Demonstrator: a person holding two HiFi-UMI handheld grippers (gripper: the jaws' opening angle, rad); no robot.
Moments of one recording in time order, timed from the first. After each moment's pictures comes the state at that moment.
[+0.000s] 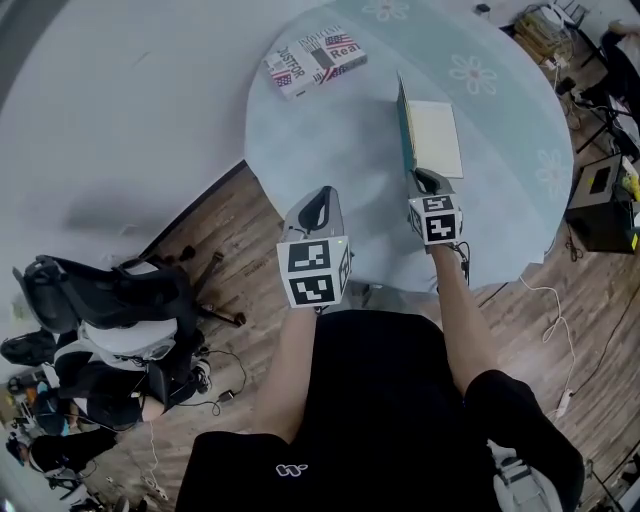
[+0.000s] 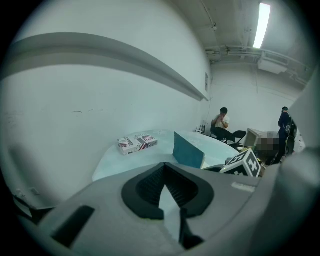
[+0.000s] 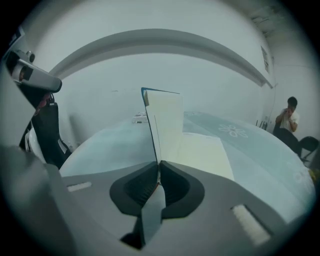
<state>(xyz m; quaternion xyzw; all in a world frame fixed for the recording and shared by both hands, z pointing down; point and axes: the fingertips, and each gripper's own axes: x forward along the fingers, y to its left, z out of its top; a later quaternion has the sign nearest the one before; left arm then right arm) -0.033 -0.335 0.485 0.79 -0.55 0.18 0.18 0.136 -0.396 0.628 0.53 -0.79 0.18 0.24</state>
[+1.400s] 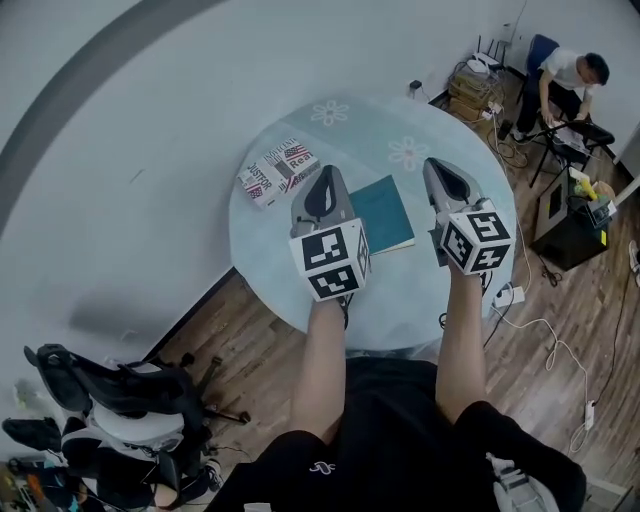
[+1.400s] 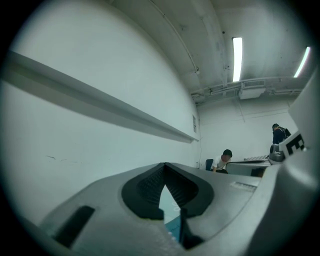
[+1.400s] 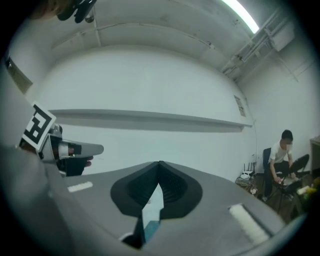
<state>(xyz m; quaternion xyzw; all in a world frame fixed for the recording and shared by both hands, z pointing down) 0.086 -0.411 0.268 0.84 -0.54 -0.03 0.03 0.253 -0.387 0.281 0.61 -0.79 0.00 -0.03</state>
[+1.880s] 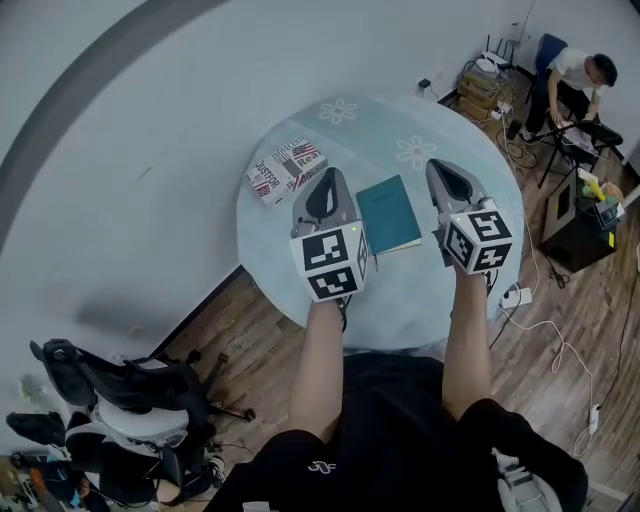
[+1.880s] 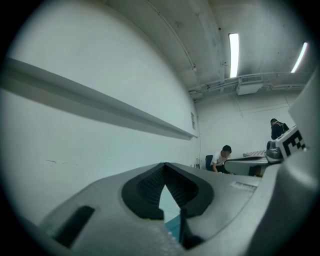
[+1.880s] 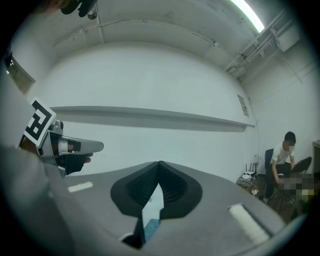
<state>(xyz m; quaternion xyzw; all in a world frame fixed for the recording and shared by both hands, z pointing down) 0.079 -0.408 0.273 0.84 -0.54 0.00 0.01 0.245 -0.390 0.289 0.60 -0.80 0.00 0.00</state>
